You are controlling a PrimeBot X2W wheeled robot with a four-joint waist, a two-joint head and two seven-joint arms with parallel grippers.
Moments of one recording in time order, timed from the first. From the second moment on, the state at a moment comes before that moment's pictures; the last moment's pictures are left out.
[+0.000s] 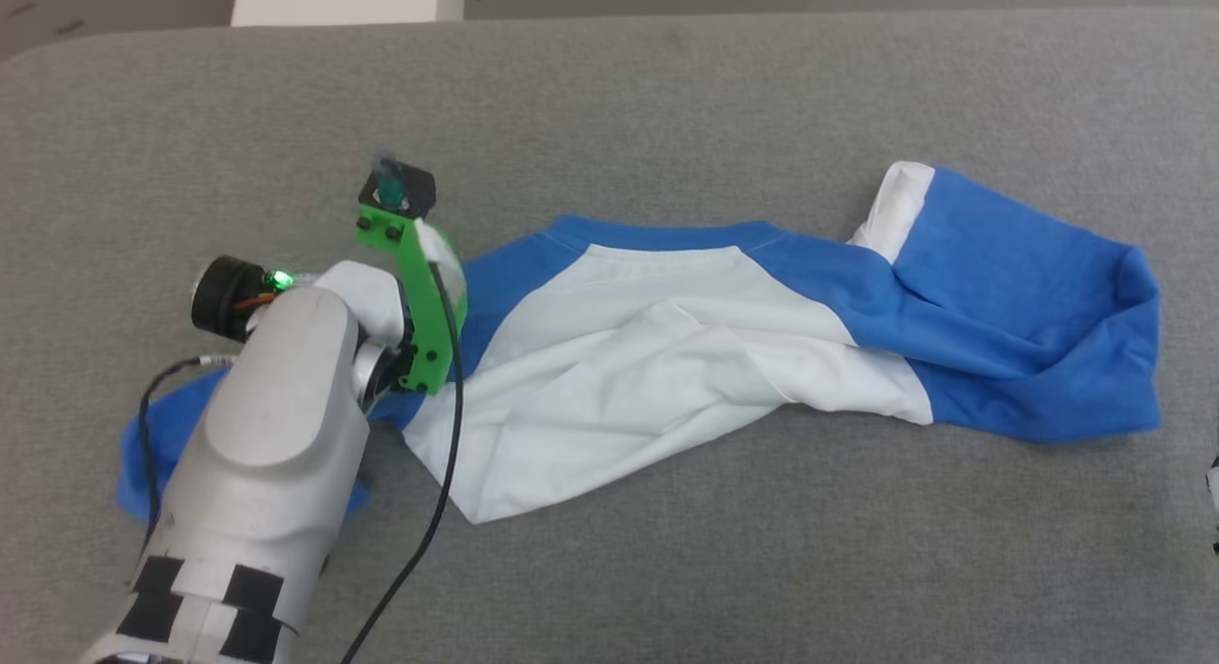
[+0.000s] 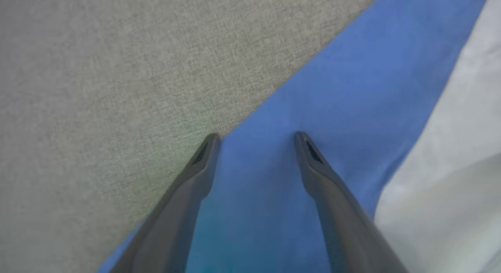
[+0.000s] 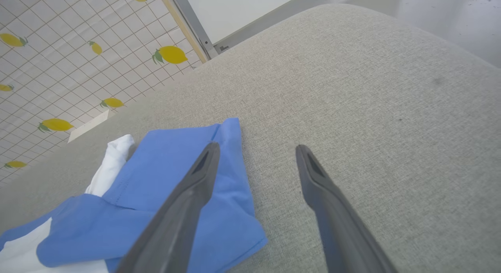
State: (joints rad) left arm -0.76 0.19 -0.32 0.65 -0.17 -0.11 0.79; right arm -0.18 -0.05 -0.55 0.01 0.41 0.13 0.34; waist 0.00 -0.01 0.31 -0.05
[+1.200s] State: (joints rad) left arm -0.48 0.14 0.00 0.31 -0.53 0.02 0.56; right arm -0.42 -0.06 -0.06 -0.03 0.09 0.13 0.64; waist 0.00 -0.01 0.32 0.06
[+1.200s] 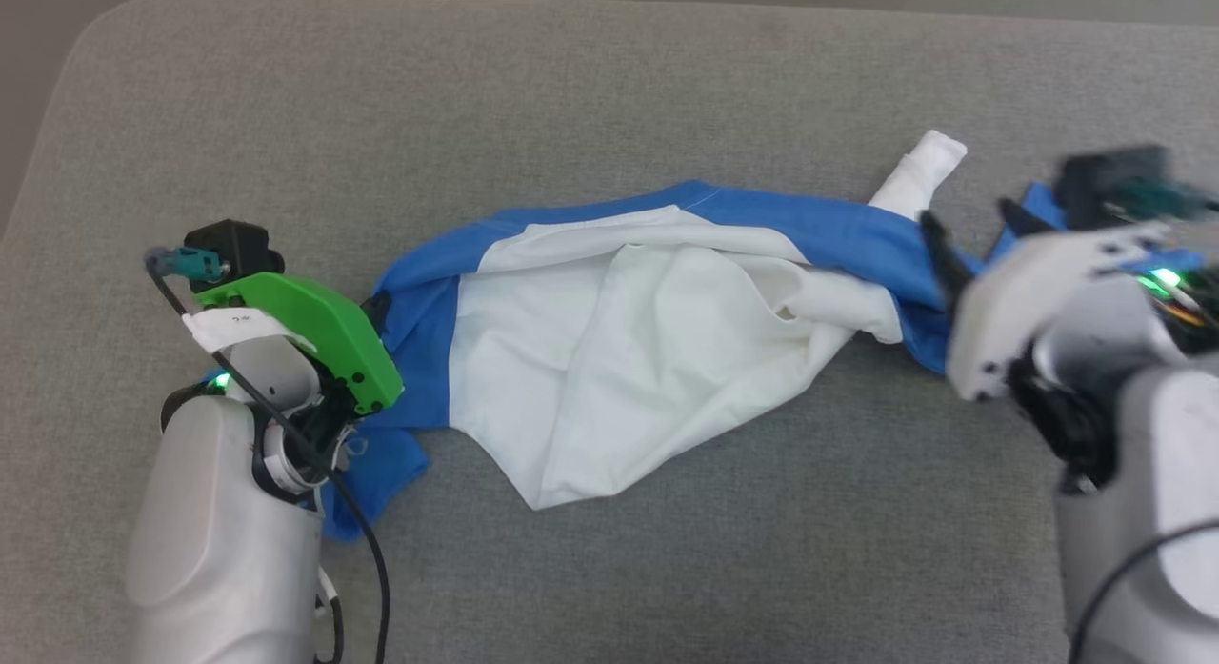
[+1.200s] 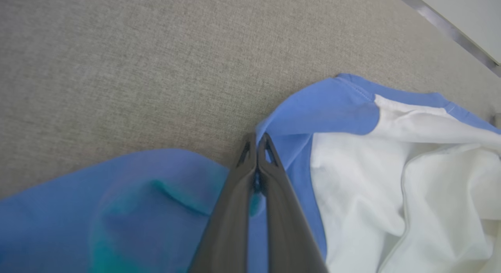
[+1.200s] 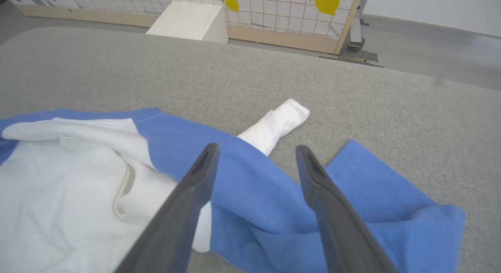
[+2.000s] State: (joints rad) left arm -0.49 0.11 -0.06 0.24 -0.53 0.00 0.50; right arm -0.87 -0.19 0.44 0.47 0.01 0.13 0.93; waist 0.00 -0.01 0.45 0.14
